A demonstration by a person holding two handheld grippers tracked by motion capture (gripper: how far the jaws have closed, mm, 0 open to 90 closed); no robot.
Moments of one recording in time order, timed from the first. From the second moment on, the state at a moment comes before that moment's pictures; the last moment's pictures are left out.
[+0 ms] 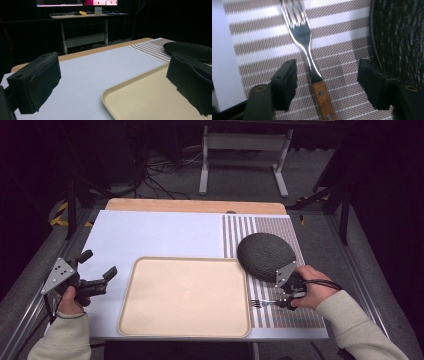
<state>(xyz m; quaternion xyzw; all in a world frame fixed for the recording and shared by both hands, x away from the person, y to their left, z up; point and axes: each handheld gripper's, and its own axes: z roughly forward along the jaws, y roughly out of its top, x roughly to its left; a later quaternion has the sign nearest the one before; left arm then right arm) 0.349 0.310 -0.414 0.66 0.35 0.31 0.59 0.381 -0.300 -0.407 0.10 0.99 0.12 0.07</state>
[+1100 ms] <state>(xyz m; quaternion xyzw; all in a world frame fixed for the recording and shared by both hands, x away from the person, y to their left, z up) 0.349 0.310 -0.415 0.66 0.35 0.31 0.59 0.386 -0.296 -0.413 0.00 1.00 0.03 0.03</state>
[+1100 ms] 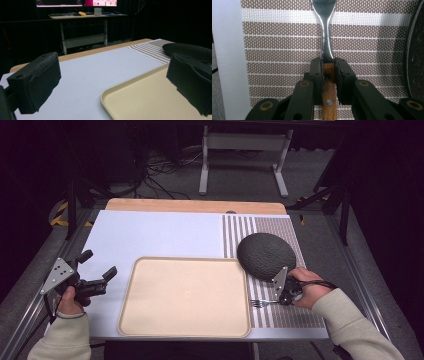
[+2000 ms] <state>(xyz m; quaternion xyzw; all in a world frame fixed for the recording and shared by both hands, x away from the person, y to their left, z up) 0.349 0.310 -0.415 0.66 0.35 0.30 0.59 0.386 -0.297 -0.364 0.04 0.99 0.07 0.08</state>
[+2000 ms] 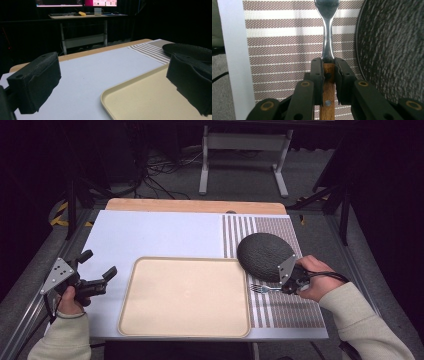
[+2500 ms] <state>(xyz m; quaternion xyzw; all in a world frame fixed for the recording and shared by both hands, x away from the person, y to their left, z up) 0.349 0.311 -0.415 0.66 0.35 0.30 0.59 0.385 -0.294 -0.345 0.07 0.99 0.12 0.10</state>
